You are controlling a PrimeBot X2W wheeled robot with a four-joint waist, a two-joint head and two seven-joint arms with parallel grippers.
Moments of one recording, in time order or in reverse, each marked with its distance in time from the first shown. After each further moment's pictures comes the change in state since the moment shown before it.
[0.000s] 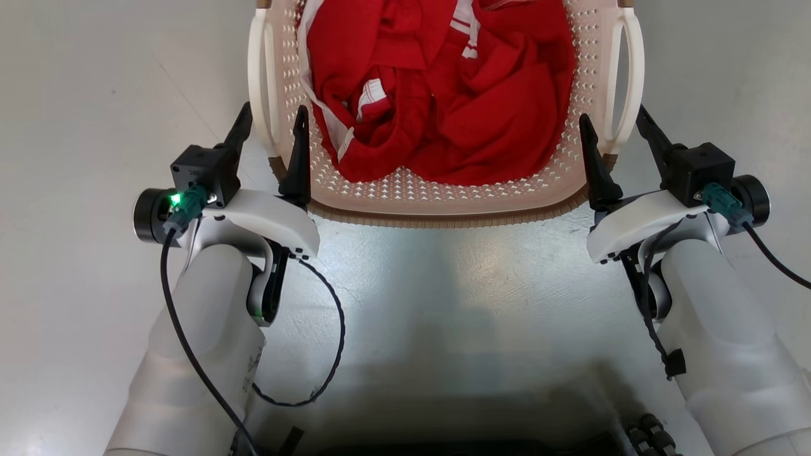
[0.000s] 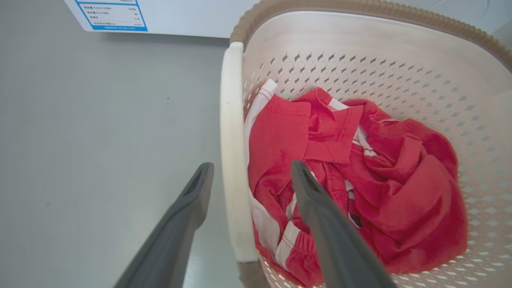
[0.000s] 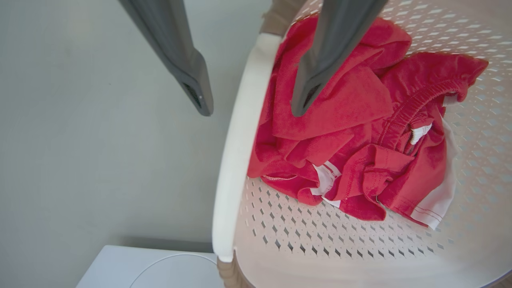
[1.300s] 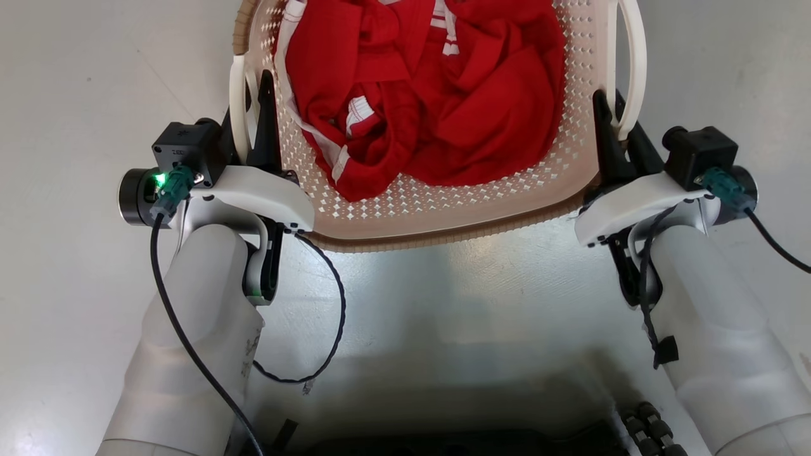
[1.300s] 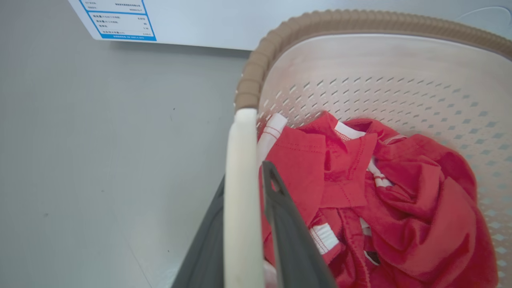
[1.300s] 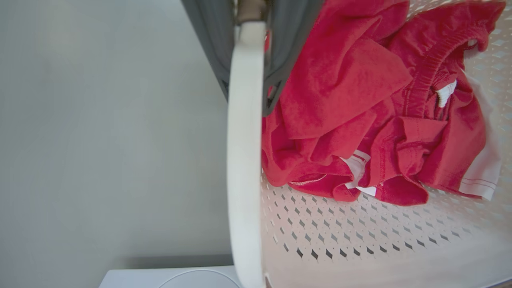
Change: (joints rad) left arm -0.029 -0.009 0.032 -0.048 0.016 0.023 0.000; right arm -0.045 0.011 0.061 0.005 0.134 -0.009 -0.011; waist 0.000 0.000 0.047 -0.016
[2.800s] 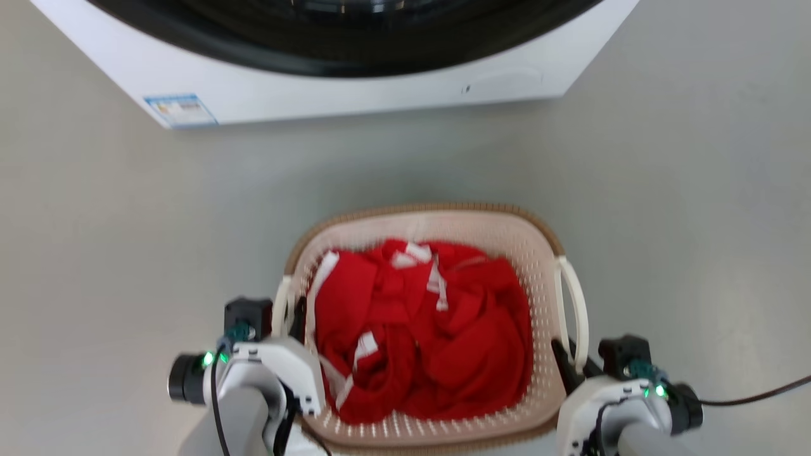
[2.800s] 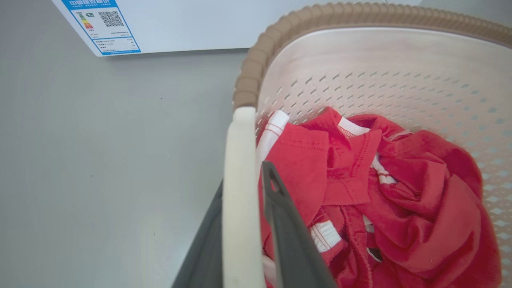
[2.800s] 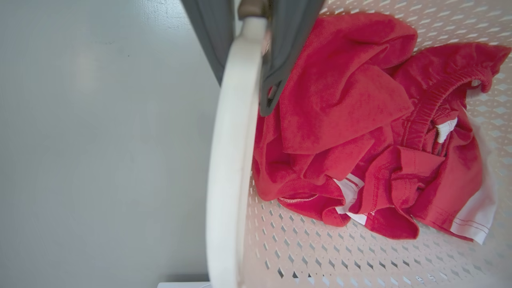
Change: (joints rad) left arm 0.191 0.004 -0.245 0.404 -0.170 -0.046 0.000; right arm 0.300 0.014 0.313 0.274 0.223 -0.001 0.004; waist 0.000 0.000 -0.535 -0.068
